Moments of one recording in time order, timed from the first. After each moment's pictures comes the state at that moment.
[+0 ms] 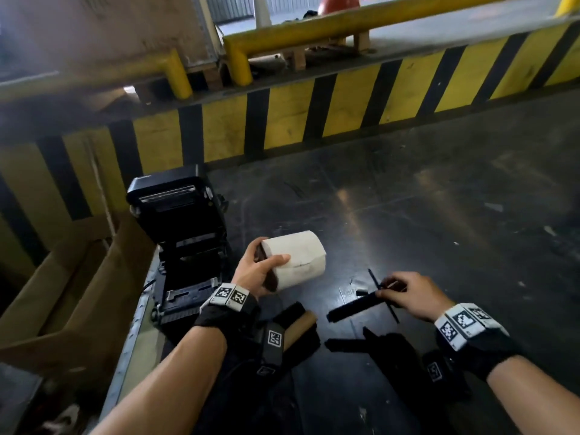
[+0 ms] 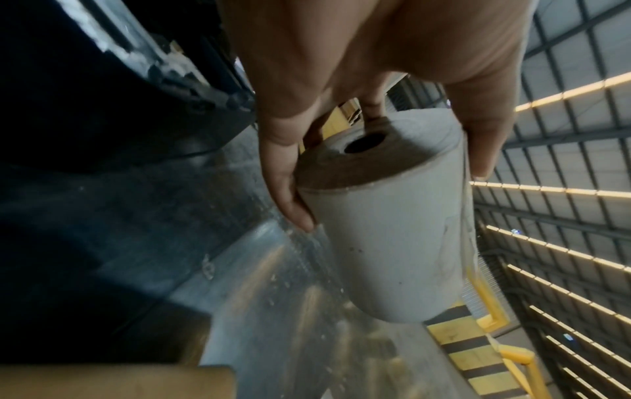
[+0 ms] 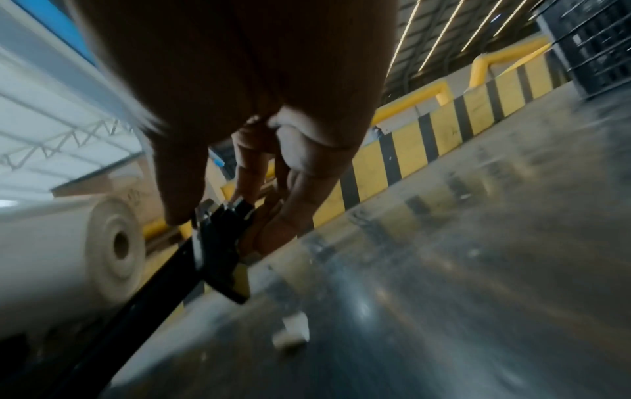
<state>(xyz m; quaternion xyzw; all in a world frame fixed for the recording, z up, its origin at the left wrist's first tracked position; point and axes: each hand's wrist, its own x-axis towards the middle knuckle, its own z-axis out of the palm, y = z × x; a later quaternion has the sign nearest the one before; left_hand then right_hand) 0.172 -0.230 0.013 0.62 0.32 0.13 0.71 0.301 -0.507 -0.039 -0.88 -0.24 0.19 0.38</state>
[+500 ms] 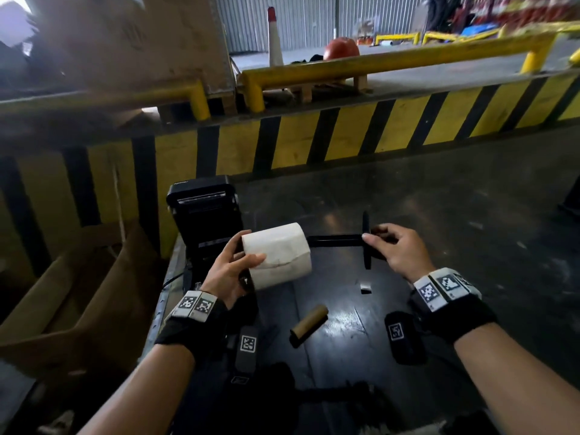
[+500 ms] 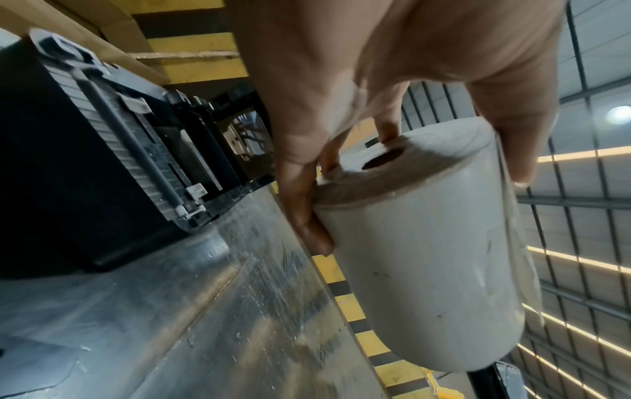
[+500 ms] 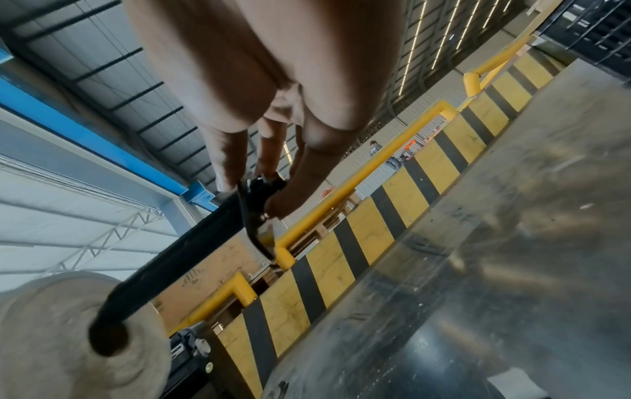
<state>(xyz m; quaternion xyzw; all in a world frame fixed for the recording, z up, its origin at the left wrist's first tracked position) 0.057 -0.209 0.086 0.60 0.19 0.14 0.77 0.238 -0.460 0.070 -0.80 -0.22 -0.03 0.56</state>
